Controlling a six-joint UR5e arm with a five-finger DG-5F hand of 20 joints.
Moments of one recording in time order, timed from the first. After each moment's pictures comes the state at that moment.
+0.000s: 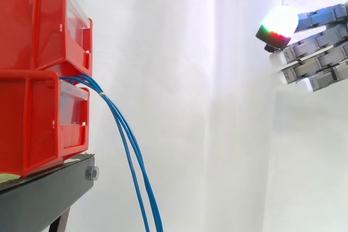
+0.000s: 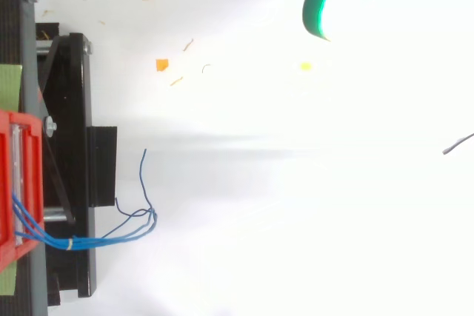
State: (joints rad) arm -0.05 -1.86 -1.45 -3.07 -1.57 -0.12
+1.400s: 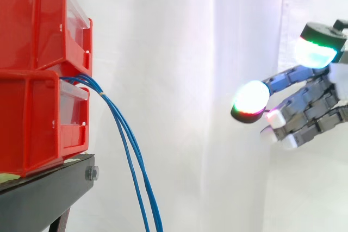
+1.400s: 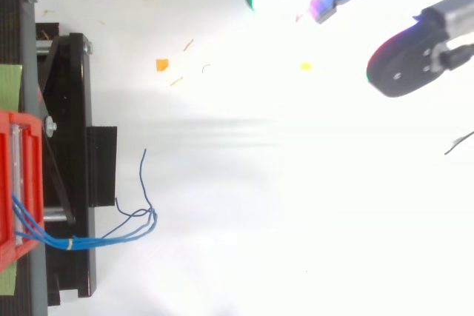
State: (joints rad) arm 0.00 -1.97 -1.45 -3.03 -1.37 -0.21
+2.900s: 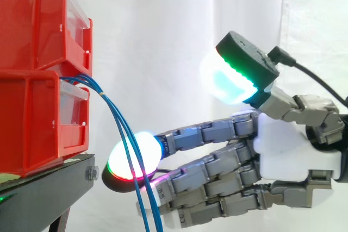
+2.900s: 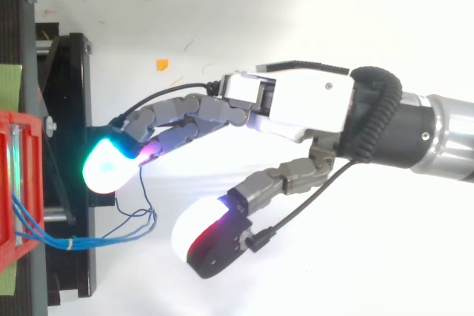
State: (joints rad) arm 0.17 -2.28 -1.33 -2.62 -1.28 -0.18
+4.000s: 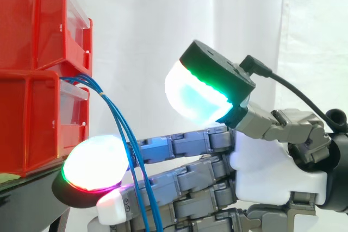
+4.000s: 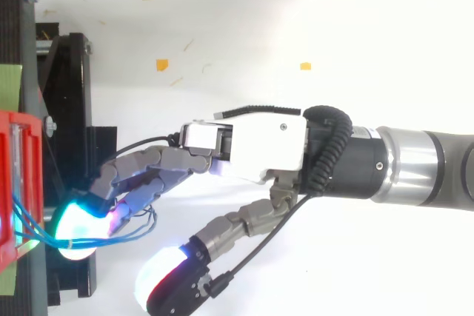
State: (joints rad) arm 0.19 -2.37 -1.25 -2.56 -1.33 -0.06
